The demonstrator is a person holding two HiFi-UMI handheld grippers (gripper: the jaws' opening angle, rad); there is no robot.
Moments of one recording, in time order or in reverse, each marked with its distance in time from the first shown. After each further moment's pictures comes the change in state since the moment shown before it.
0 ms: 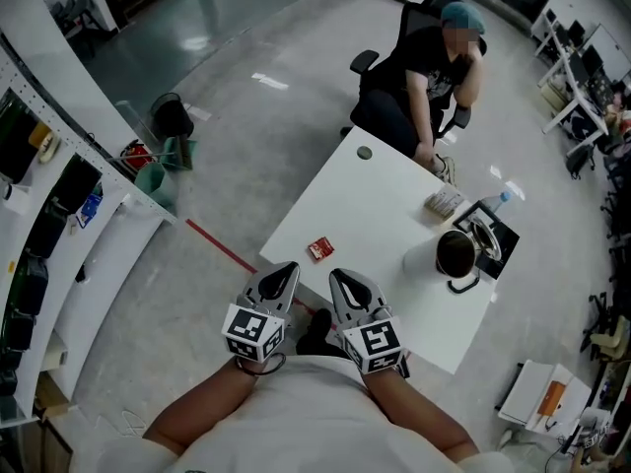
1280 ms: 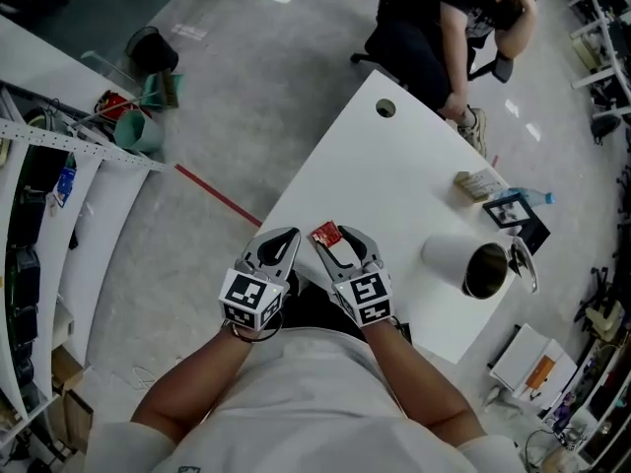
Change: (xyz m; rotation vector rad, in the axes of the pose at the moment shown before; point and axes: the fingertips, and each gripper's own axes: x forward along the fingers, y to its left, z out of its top) left arm 0.114 0.101 -0.080 -0.096 0.214 -0.039; right arm 0.158 -0.069 -0.134 0.056 0.332 0.104
